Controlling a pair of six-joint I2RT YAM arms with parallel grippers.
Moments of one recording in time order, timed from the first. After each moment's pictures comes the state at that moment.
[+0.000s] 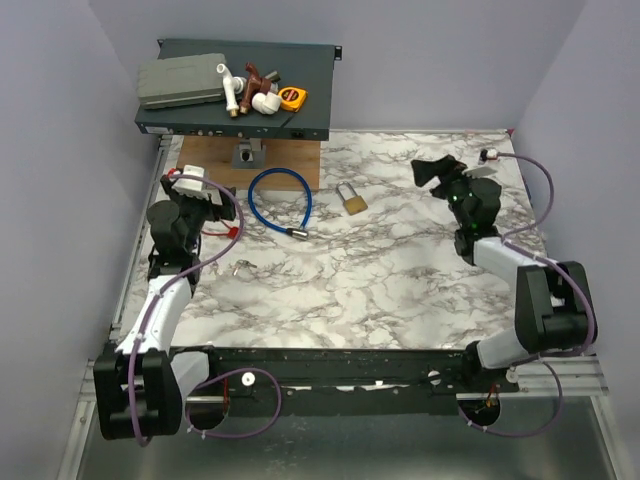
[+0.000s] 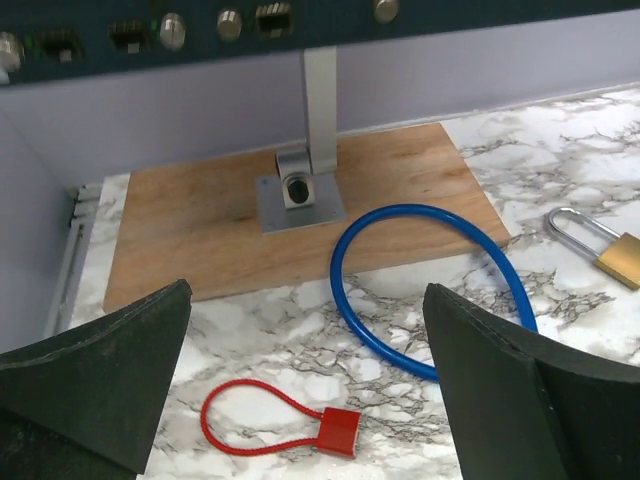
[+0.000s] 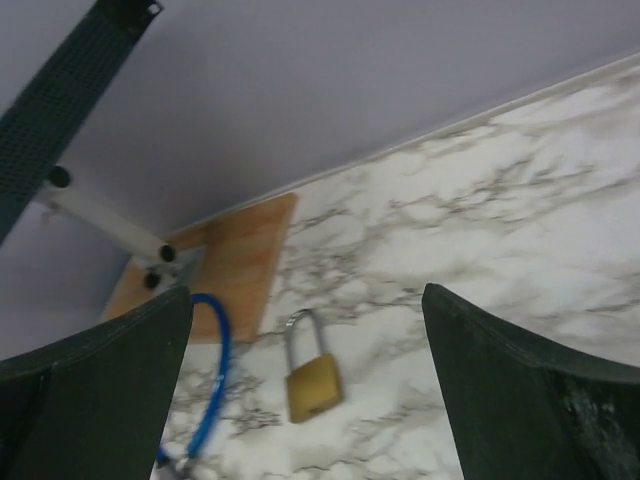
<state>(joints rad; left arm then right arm) 0.06 1.08 0.51 0.57 0.27 0.03 0.10 1.43 0.65 0.83 -0.04 0.53</state>
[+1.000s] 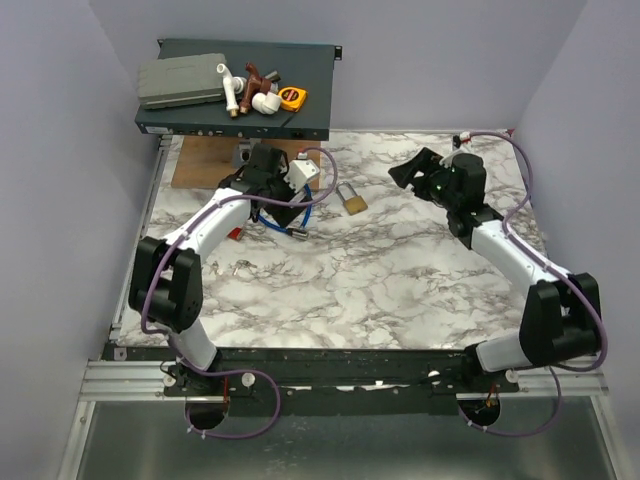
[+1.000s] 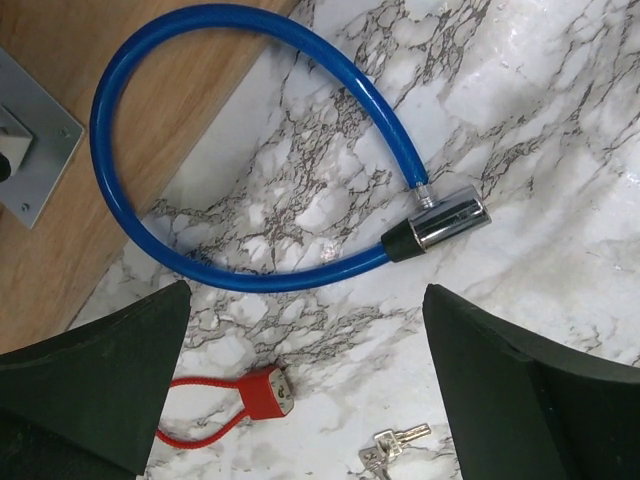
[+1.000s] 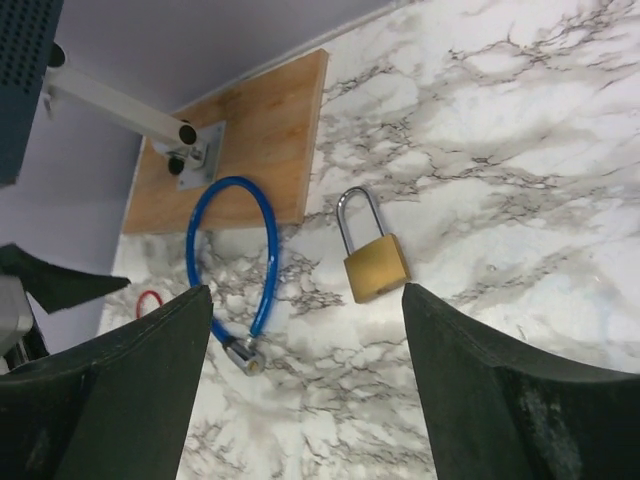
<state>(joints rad) -0.36 1.66 1.29 -0.46 0.15 0.52 0.21 1.46 0.98 0.21 -0.20 0.65</state>
